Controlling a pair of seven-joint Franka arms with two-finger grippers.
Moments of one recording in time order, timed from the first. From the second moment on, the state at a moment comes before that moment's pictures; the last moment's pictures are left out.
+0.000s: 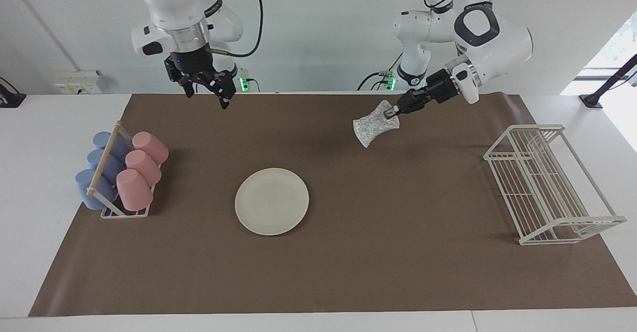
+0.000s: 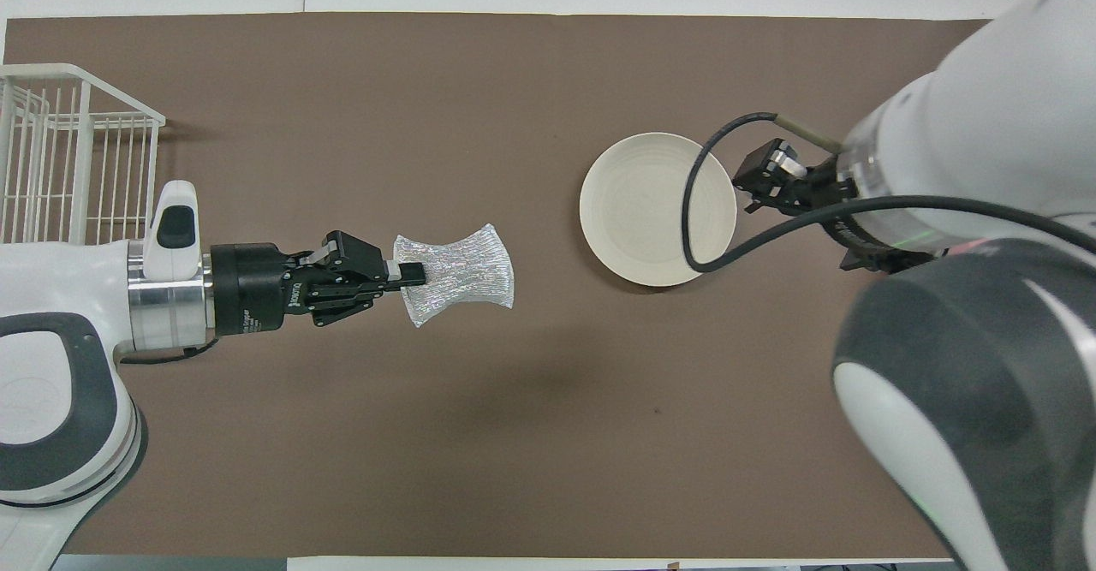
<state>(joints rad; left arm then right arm) -0.16 -0.24 0.00 -2.21 -0.98 2.00 -0.18 -0.22 0.03 0.44 -1.47 -0.05 1.45 0.55</state>
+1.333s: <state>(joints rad) -0.07 -0.05 -0.01 -1.78 0.33 1.61 -0.41 0.02 -0.01 0.04 -1.51 -0.05 1.40 0.05</state>
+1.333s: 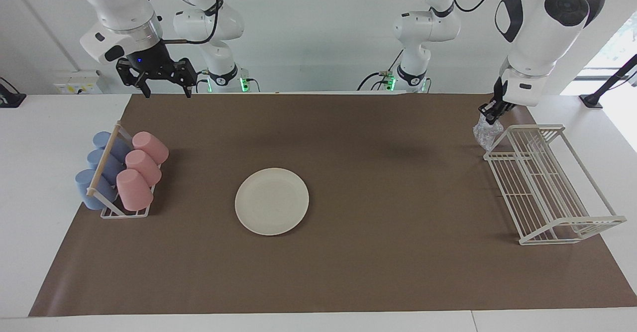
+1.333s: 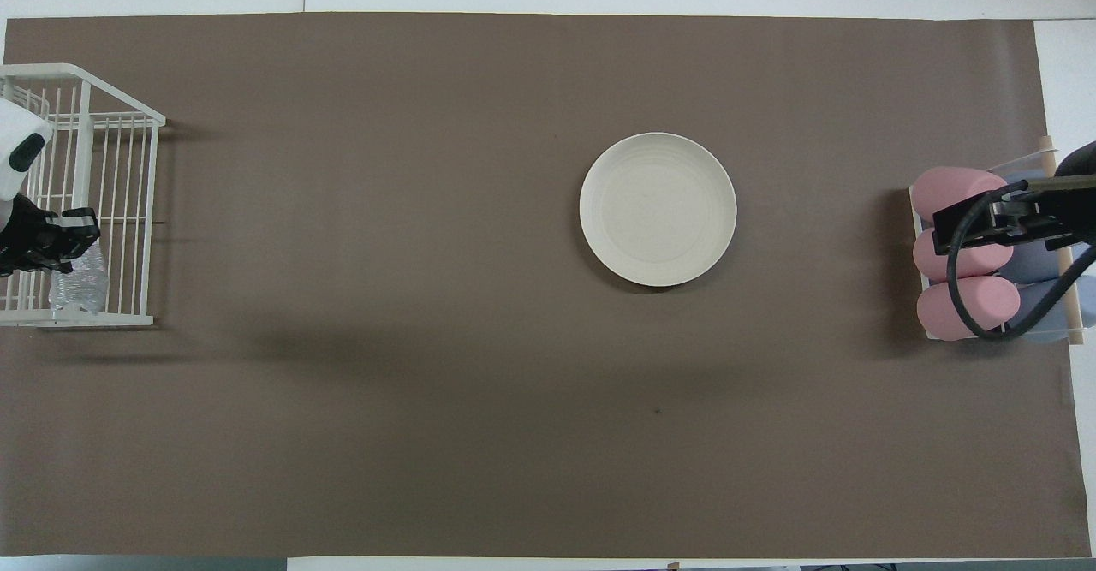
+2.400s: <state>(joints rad) -0.14 0.20 -0.02 -1.78 0.94 1.70 -0.41 0.01 -0.01 -0.01 -1.51 -0.05 1.41 -0.05</state>
